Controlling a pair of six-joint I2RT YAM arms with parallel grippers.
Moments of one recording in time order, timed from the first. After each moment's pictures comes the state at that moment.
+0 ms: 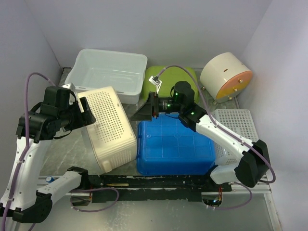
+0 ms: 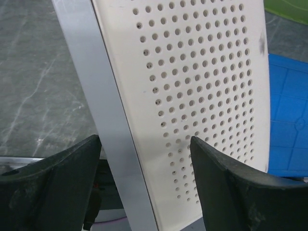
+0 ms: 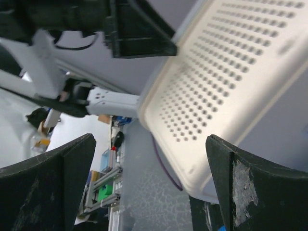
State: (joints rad) left arm -0.27 0.97 1.45 -1.31 -0.03 -0.51; right arm 0.70 1.33 1.08 0.26 -0.91 0.87
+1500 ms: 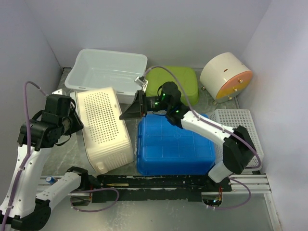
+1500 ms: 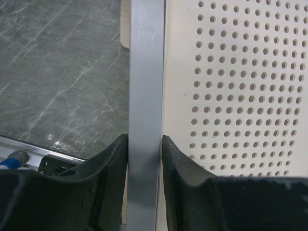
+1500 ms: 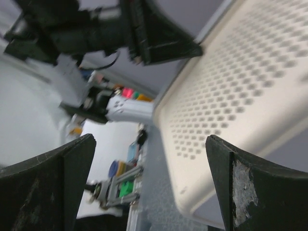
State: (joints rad) left arm -0.27 0.90 1.33 -1.31 -0.28 -0.61; right arm 0.79 1.56 1.14 0.57 -0.96 1.08
